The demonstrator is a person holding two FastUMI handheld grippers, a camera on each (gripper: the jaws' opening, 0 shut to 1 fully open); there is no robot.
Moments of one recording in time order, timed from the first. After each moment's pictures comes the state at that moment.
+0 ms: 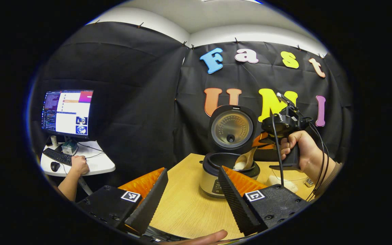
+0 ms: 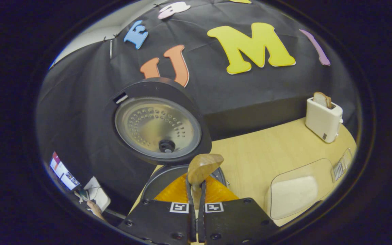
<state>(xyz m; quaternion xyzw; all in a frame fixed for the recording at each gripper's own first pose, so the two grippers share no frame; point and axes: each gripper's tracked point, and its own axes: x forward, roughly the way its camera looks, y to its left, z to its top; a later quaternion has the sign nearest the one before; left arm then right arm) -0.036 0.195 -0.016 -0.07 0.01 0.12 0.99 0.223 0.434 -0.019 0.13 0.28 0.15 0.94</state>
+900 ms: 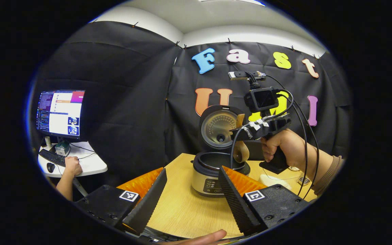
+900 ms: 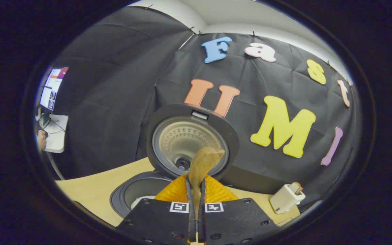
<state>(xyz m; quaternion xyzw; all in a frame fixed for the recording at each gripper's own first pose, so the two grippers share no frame) -0.034 0.178 -0.014 -0.06 0.01 0.08 0.99 0.193 0.476 0.056 -0.20 0.05 0.15 0.97</state>
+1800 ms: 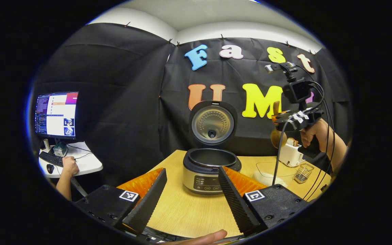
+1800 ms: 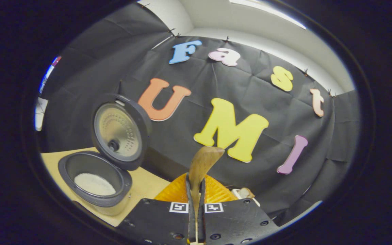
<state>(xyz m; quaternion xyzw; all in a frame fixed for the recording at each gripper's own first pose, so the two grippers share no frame) -0.031 0.129 -0.013 -0.05 0.03 0.07 1.00 0.205 0.246 0.104 -0.23 0.02 0.00 0.97</state>
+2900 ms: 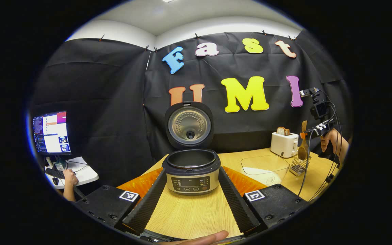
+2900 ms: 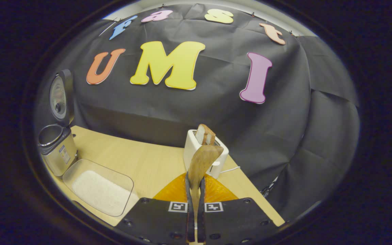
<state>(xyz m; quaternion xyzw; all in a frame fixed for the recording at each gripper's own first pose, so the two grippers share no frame) -0.024 0.055 -0.003 0.03 0.03 0.05 1.00 0.222 -0.029 -0.048 -0.07 0.20 -0.07 0.97</state>
